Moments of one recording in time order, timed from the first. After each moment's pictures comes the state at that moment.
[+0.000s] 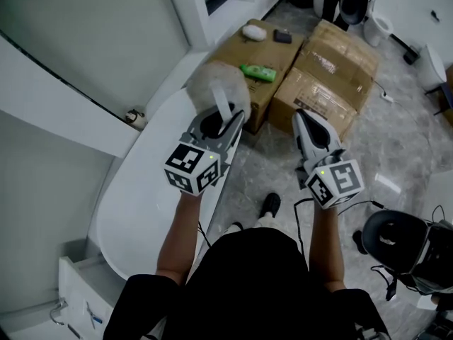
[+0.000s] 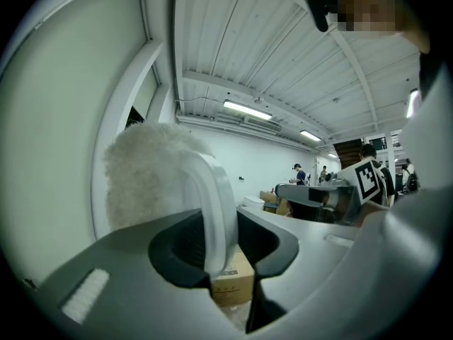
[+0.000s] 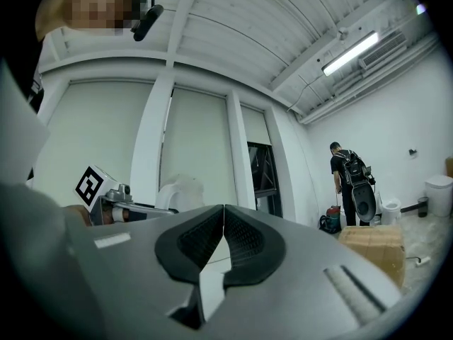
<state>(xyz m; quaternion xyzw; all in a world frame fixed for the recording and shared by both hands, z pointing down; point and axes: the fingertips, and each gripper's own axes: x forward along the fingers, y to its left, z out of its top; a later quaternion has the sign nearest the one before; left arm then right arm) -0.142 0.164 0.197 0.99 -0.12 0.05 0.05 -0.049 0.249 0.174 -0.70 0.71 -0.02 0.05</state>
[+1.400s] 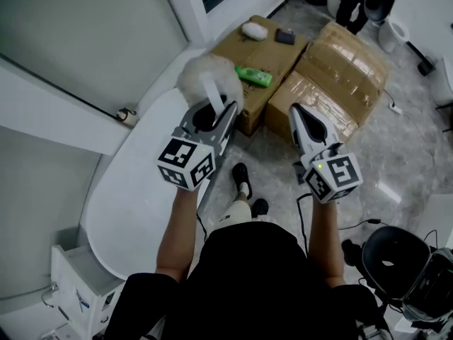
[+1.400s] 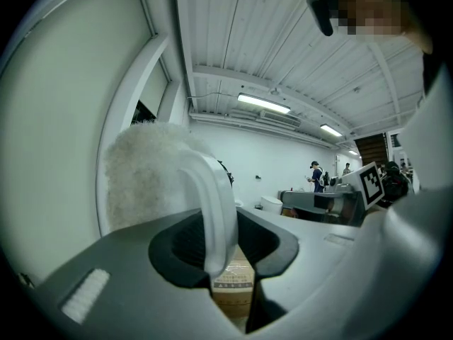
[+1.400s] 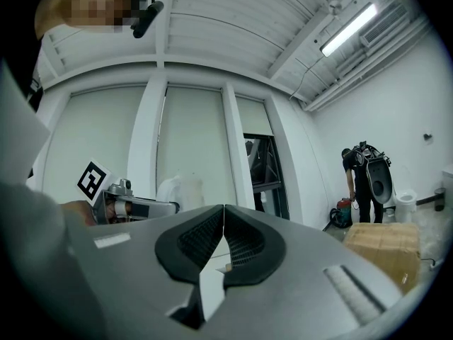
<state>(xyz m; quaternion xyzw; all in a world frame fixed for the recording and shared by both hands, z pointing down) -0.022 0.113 0.218 0.98 -0.19 0.06 0.06 0.084 0.195 0.208 -0.66 0.75 -0.04 0.05</state>
